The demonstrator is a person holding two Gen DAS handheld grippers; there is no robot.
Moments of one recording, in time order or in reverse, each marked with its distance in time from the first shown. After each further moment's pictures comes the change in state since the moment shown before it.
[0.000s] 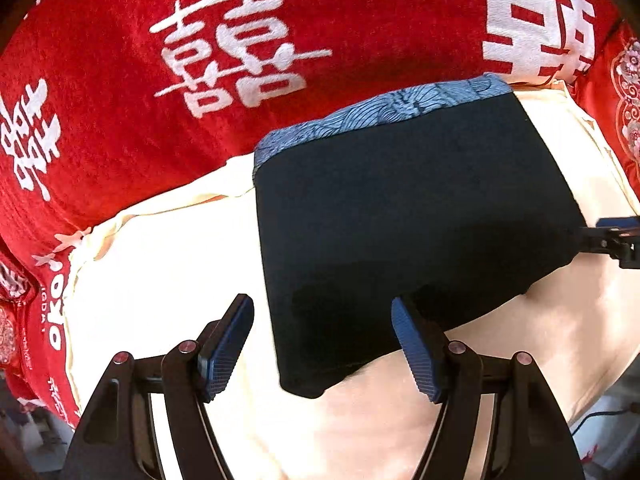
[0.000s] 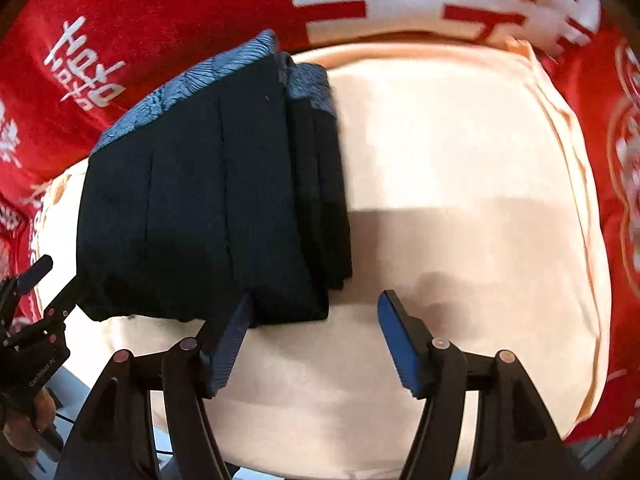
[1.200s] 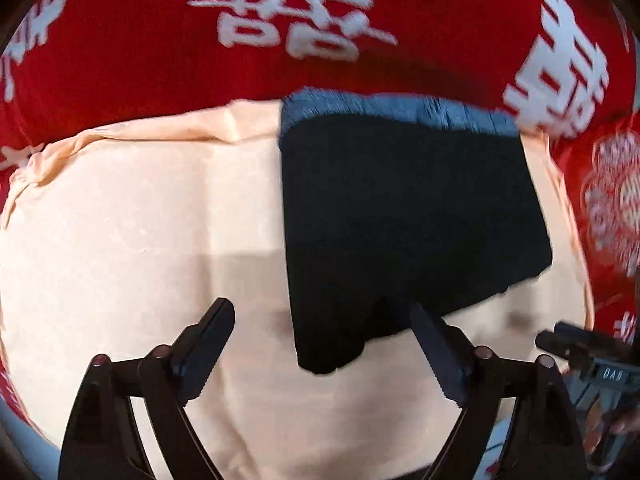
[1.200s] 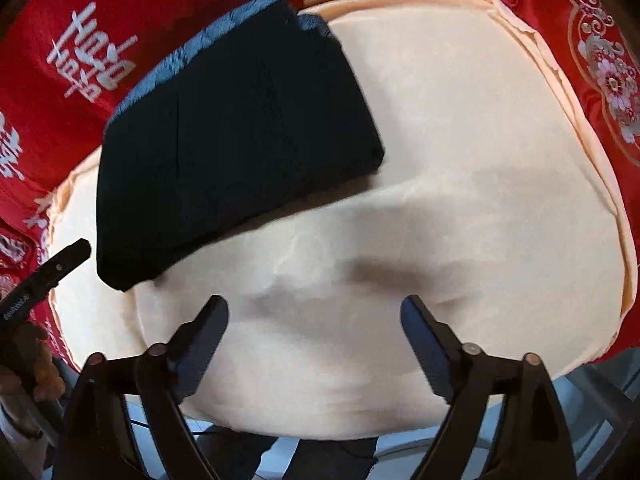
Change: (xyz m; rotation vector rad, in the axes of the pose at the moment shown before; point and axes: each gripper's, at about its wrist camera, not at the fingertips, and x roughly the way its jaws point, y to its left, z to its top) left arm 0.025 0.083 -0.004 -0.228 0.076 -0.318; right arm -0.006 0.024 -0.055 0.149 0.013 0.034
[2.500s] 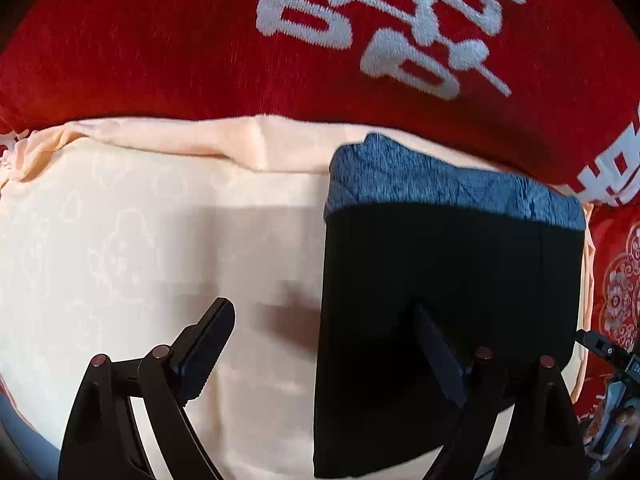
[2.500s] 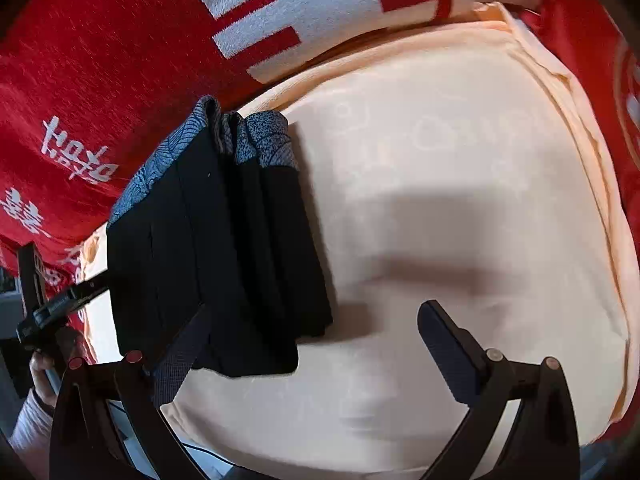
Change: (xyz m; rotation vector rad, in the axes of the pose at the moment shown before) left arm 0.061 0.035 0.074 -0.166 0.096 0.018; right arm 0.014 -0.064 0.105 0.004 -0.007 0.170
